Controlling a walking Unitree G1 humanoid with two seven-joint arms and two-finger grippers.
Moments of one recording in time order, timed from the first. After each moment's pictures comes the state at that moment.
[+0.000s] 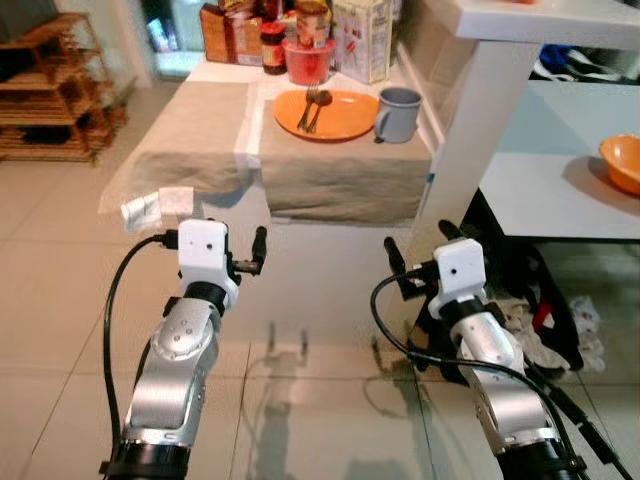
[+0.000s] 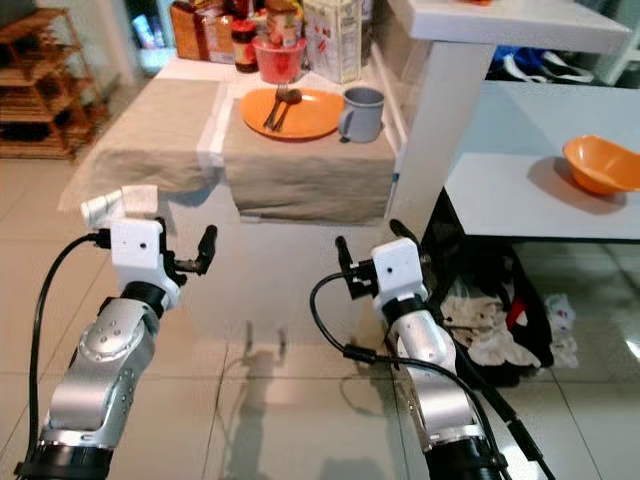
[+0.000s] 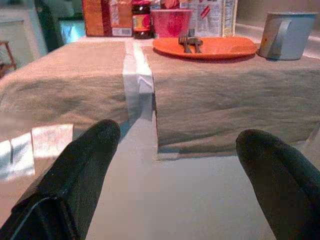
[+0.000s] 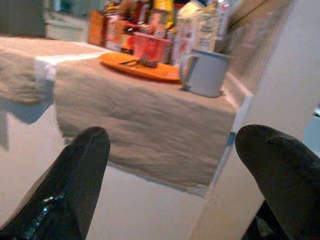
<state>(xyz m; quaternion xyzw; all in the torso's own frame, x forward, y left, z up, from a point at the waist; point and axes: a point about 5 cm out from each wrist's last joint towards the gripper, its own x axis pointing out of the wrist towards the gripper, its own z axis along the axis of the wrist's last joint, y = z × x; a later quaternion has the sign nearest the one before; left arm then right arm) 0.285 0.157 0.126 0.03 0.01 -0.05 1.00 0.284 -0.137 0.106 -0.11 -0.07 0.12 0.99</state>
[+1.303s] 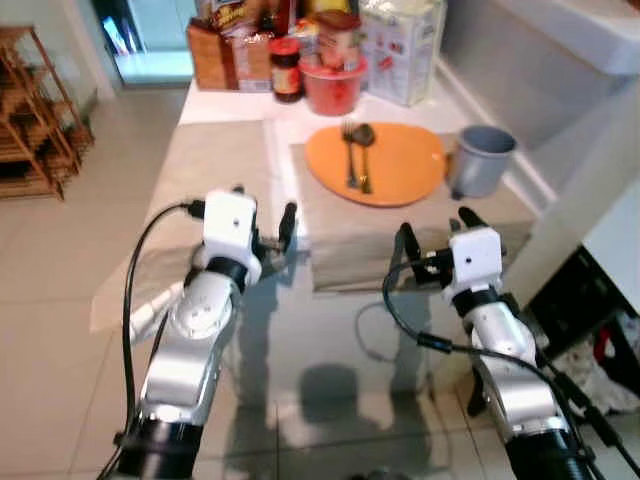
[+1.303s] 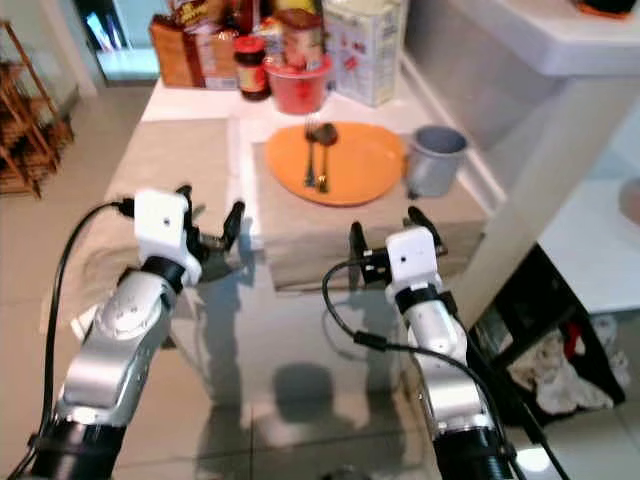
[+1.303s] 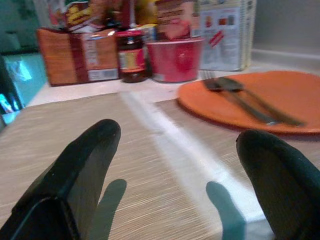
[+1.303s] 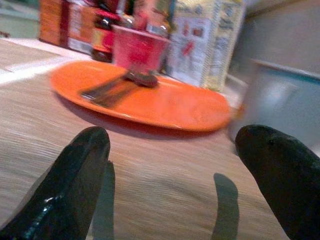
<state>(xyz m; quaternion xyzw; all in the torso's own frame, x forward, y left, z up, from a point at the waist) 0.298 0.132 0.158 0.05 -0.06 -0.11 0.99 0.292 -0.146 0.116 -0.12 -0.09 0.09 0.98</state>
